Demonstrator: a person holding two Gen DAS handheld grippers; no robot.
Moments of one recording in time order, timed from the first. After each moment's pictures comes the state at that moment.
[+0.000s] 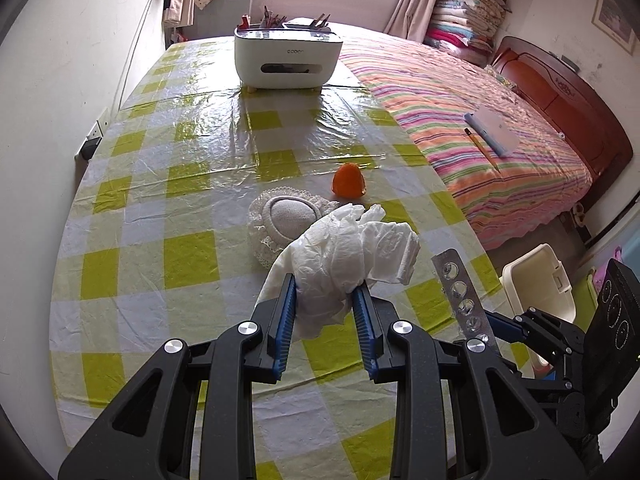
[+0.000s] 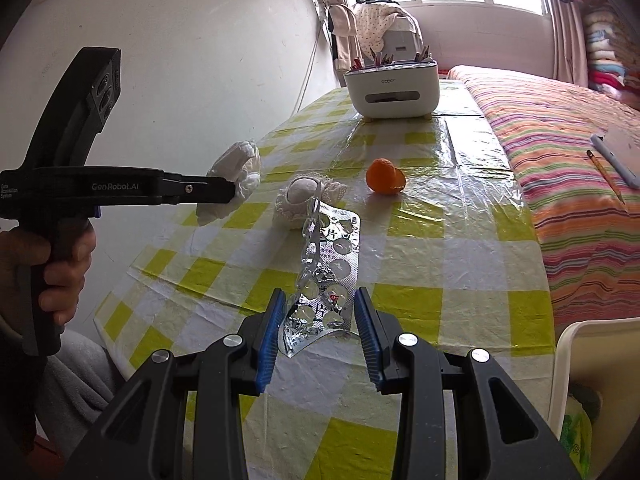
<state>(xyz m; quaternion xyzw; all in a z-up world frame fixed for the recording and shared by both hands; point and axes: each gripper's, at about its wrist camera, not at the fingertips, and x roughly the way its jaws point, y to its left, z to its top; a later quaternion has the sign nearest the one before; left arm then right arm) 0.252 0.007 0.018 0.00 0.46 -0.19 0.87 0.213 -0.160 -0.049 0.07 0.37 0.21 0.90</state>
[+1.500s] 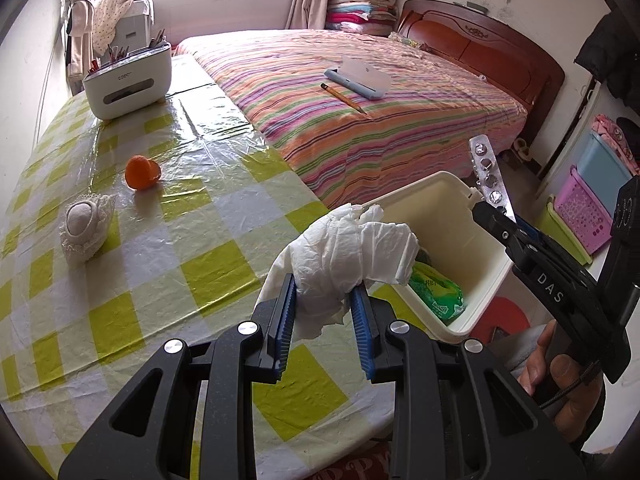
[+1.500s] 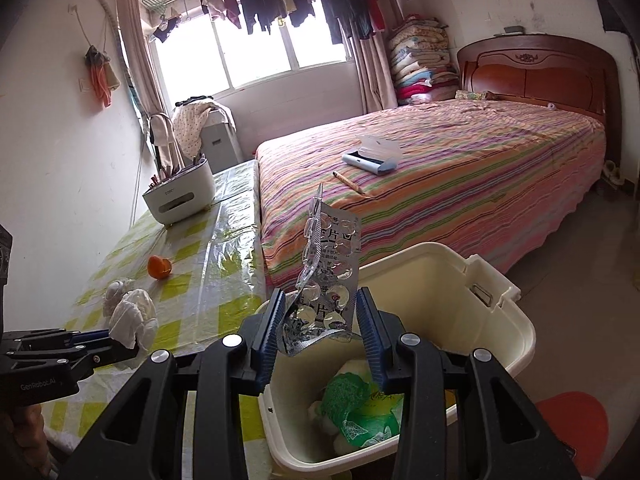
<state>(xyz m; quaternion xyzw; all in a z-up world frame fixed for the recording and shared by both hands) 0.152 -0.162 -0.012 0.08 0.42 -0.32 0.85 0.103 -0.324 -0.042 0.16 0.24 -0.12 0.95</state>
